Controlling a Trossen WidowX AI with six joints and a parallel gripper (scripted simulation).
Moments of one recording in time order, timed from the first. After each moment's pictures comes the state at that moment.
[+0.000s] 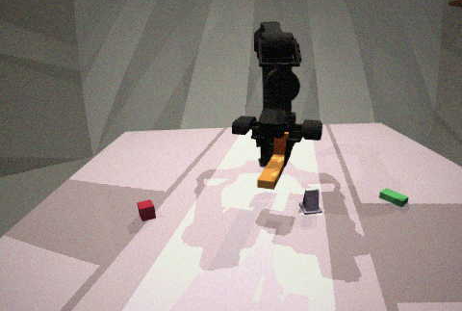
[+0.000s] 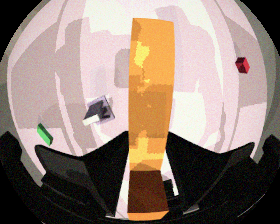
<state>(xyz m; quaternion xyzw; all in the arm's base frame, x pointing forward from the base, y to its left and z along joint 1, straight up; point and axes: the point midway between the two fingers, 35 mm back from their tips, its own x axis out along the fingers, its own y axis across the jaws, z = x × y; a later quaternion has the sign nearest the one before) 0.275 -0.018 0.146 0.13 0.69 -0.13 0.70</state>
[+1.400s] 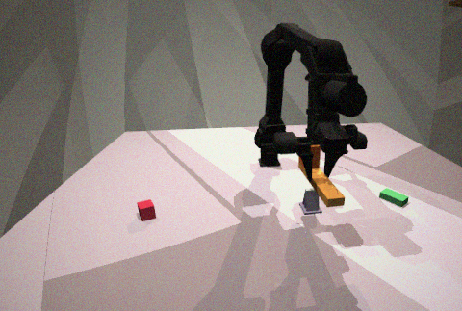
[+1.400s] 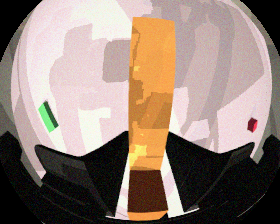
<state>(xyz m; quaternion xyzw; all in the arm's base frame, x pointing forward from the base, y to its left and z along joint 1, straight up) 0.326 0.063 0.132 -0.02 0.70 0.02 0.72</state>
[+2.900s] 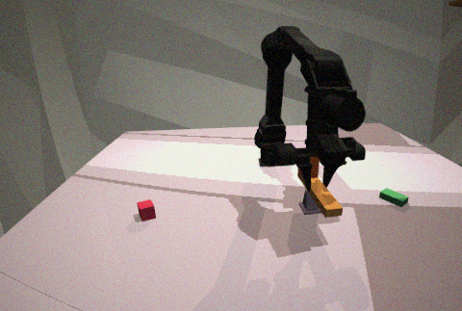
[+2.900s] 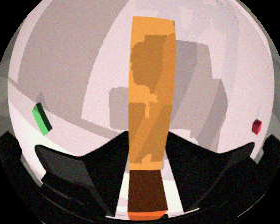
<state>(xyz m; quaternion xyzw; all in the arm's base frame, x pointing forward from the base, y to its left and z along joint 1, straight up) 0.324 0.063 0.107 -0.02 0.70 0.02 0.72</state>
